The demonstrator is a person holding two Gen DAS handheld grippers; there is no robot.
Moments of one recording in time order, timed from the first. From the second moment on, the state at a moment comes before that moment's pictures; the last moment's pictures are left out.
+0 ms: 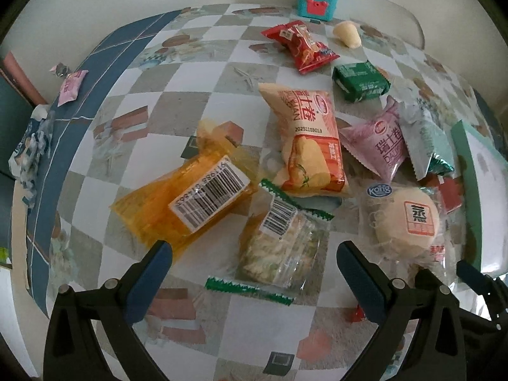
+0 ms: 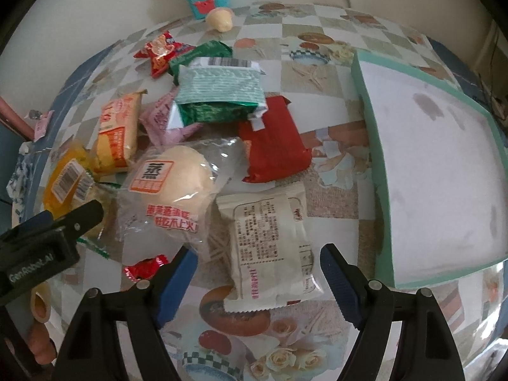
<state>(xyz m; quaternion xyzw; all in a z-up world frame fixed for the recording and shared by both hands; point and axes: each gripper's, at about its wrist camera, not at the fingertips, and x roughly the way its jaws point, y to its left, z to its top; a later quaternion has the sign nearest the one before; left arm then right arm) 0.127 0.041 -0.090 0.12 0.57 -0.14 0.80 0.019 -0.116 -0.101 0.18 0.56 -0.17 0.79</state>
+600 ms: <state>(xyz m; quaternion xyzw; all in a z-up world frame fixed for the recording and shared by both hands) 0.107 0.019 -0.099 0.21 0.56 -0.11 0.79 0.012 -0.108 -0.112 0.15 0.58 -0.18 0.78</state>
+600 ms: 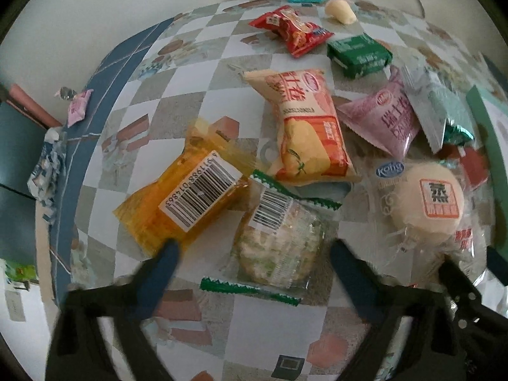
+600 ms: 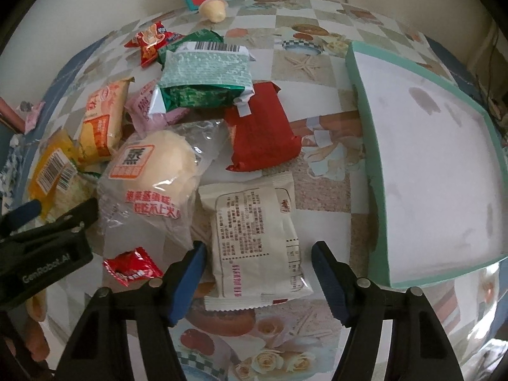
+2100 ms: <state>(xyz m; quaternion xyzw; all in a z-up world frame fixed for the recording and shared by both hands) 0.060 -0.049 0.000 0.16 0.54 -0.09 0.82 -0.050 -0.187 -0.011 0.20 0.43 -0.24 0.85</state>
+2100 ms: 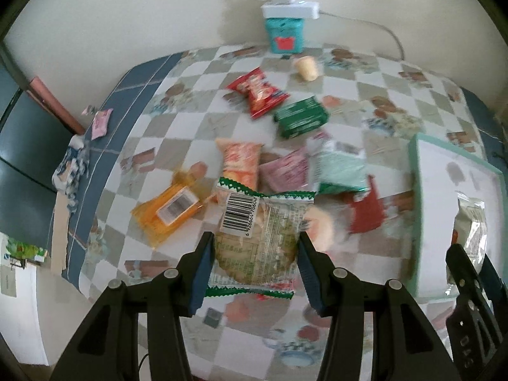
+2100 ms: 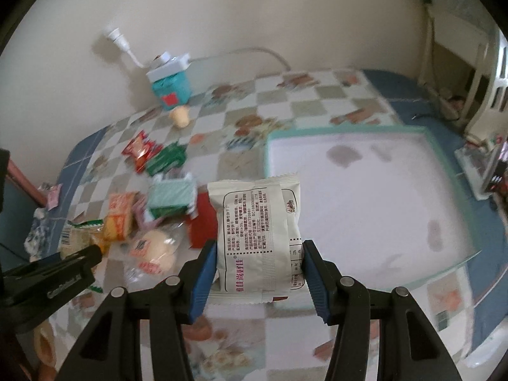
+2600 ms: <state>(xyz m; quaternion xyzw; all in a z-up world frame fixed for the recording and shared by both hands) 0.044 -0.157 -0.004 0.16 0.53 -0.16 0.82 -0.086 -0.294 -0.002 0.26 0.38 -0.36 0.81</state>
